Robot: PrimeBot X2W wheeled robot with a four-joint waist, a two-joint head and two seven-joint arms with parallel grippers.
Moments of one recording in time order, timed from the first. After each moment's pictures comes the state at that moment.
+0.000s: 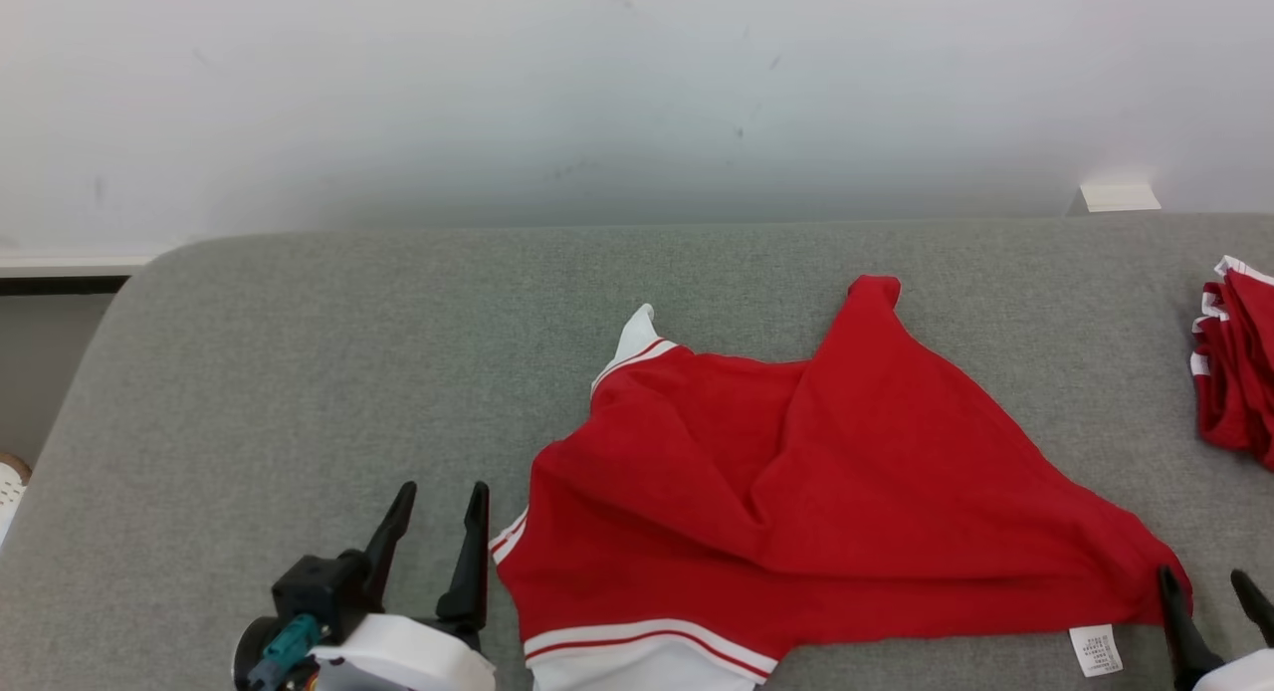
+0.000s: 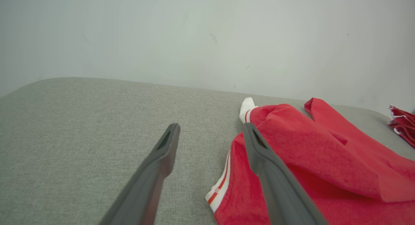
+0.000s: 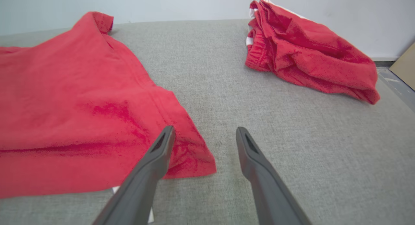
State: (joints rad) left arm -0.18 0.05 -0.15 0.35 -0.22 -0.07 -0.26; right arm -0.12 -0.26 -0.06 0.50 0.36 0.13 -0.01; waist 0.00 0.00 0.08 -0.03
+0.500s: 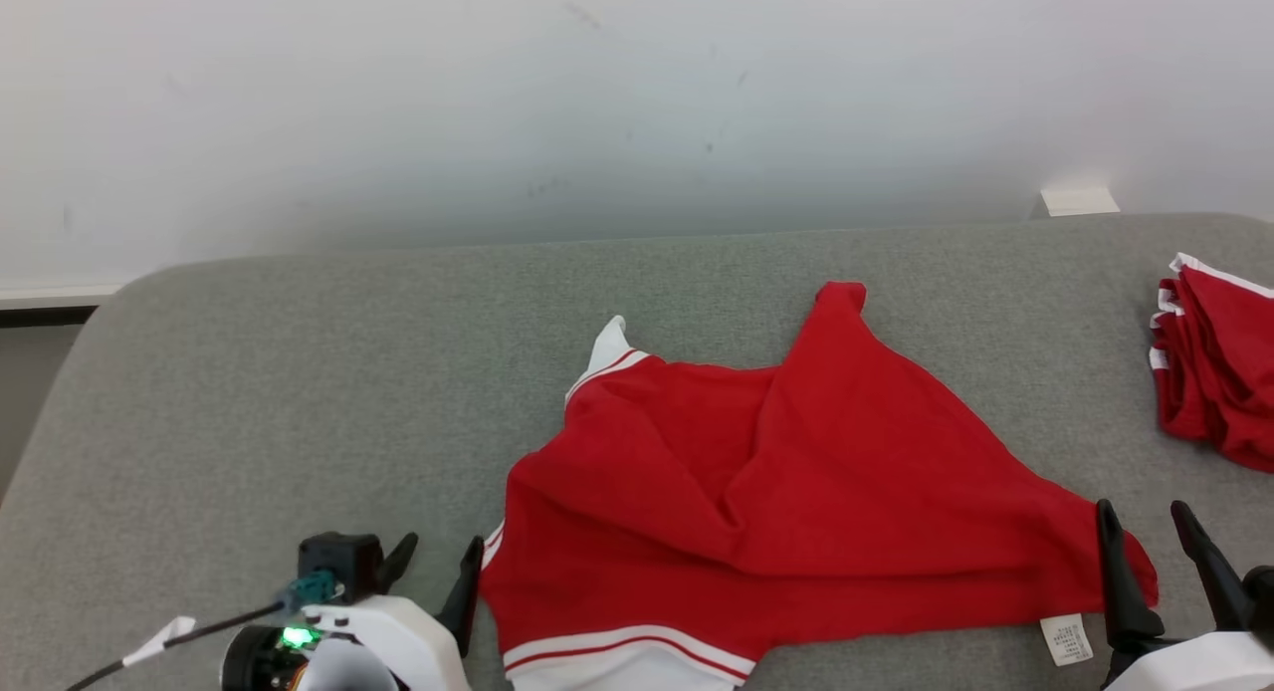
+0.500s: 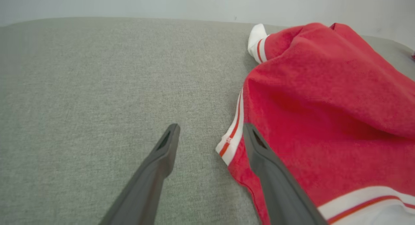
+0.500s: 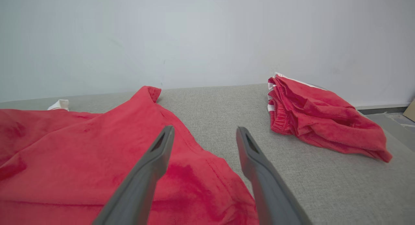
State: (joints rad) left arm -0.24 0.12 -0.18 0.49 -0.25 -0.10 -0.01; right arm -0.09 -0.15 -0.05 0.27 0.30 0.13 -0.10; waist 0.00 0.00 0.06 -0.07
